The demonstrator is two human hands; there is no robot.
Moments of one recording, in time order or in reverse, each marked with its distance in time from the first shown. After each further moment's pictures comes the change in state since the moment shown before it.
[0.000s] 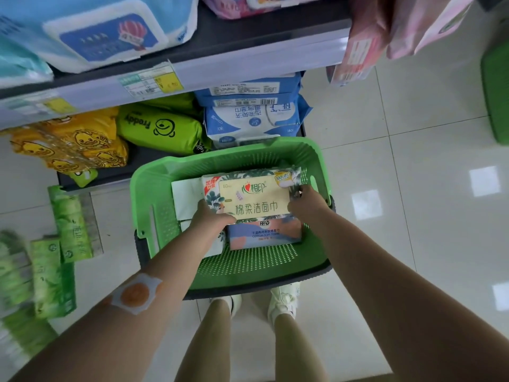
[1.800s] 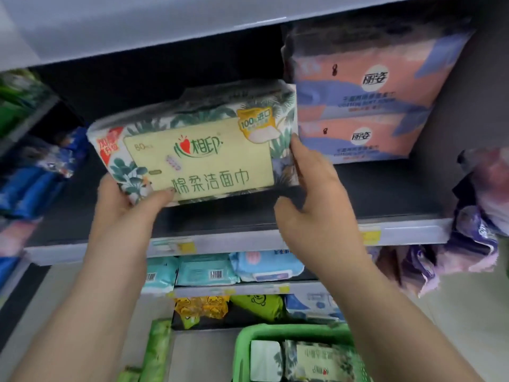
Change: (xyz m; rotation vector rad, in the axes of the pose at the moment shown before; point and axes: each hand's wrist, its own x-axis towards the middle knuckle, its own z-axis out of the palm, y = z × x) left_hand -0.349 0.210 -0.343 -0.601 0.592 1.089; right_hand -0.379 -0.315 -0.155 0.259 0.404 -1.306
